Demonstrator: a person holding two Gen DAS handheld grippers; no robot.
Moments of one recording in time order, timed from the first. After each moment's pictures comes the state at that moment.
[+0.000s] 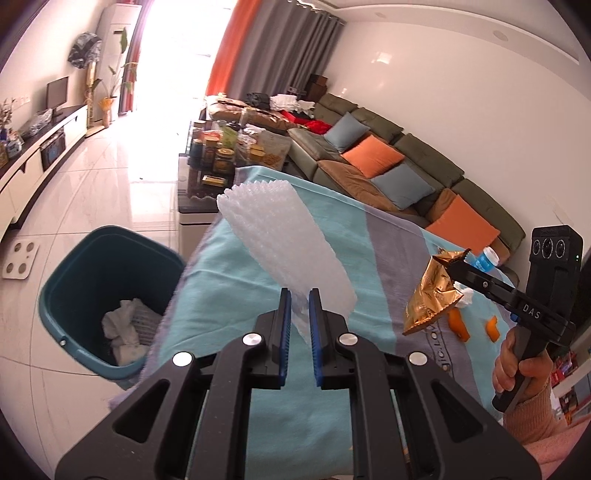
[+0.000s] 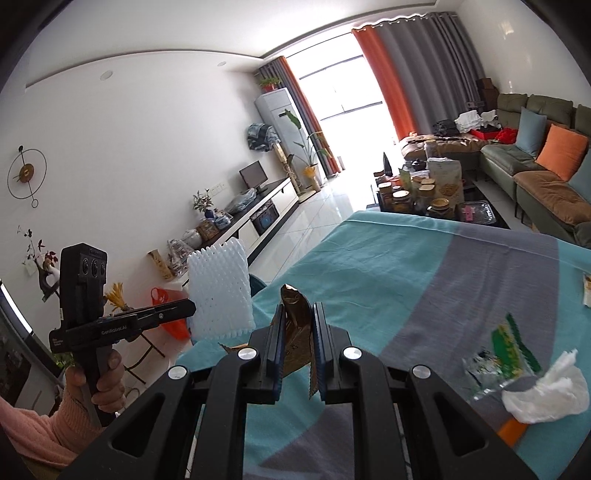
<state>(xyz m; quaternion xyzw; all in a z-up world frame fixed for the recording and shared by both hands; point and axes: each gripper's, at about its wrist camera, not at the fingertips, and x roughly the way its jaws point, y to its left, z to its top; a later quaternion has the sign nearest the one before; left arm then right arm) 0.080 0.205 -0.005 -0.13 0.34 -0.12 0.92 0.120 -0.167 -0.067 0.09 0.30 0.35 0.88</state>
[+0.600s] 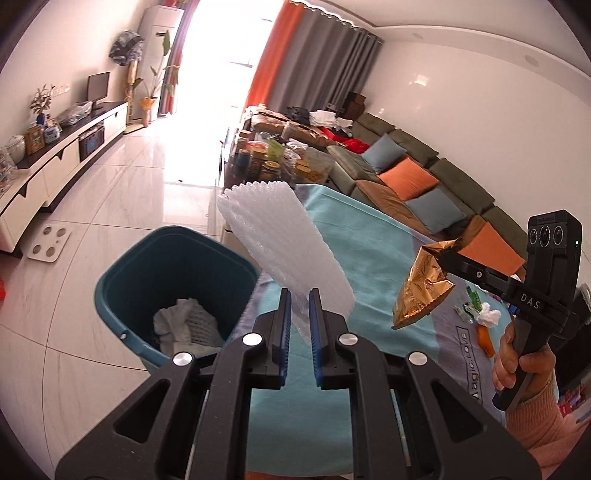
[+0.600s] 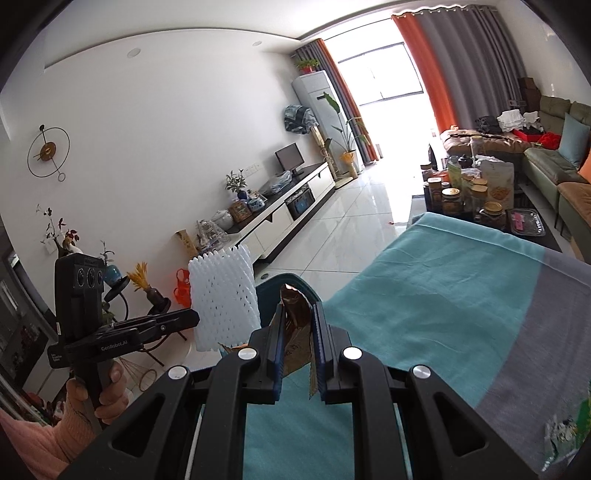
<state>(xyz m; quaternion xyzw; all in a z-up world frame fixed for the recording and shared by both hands) 0.053 0.275 0.001 -0.15 0.33 -0.05 0.93 0.150 -0.077 -0.058 0.07 0.31 0.42 0.85</state>
